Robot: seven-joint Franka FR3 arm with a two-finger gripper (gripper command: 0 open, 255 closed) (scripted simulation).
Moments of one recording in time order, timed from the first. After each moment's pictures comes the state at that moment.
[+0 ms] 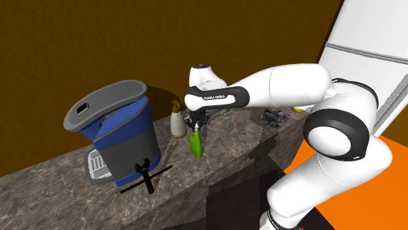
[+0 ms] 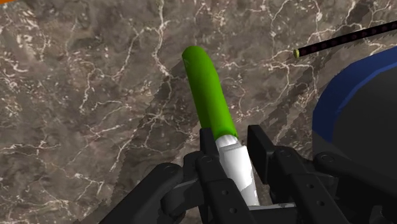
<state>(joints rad) 0.10 -0.24 0.34 -2.23 0.11 2.09 0.36</state>
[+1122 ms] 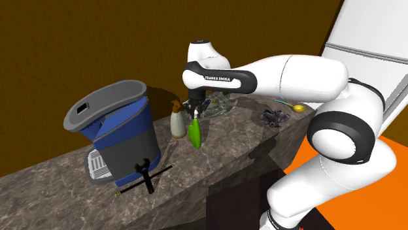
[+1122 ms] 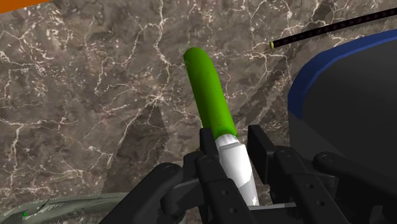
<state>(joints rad) 0.10 -0.27 0.32 -2.04 0.11 1.87 0.36</state>
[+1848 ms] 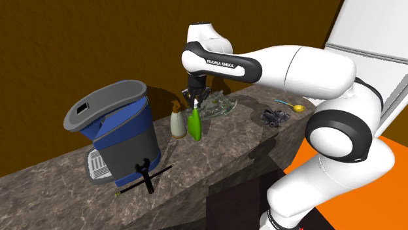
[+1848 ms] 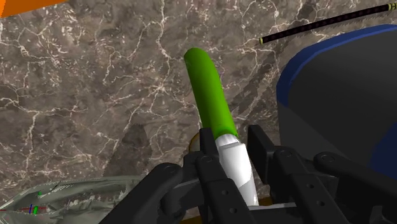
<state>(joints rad) 0.09 -0.26 0.31 -1.88 0.10 1.72 0.37</state>
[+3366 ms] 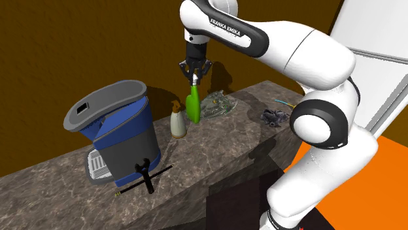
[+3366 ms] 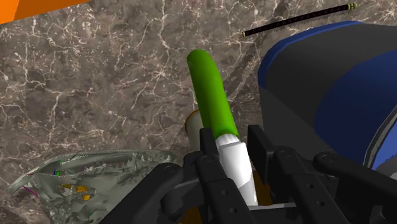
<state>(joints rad) 0.09 -0.13 0.33 -1.42 0.06 1.39 0.41</state>
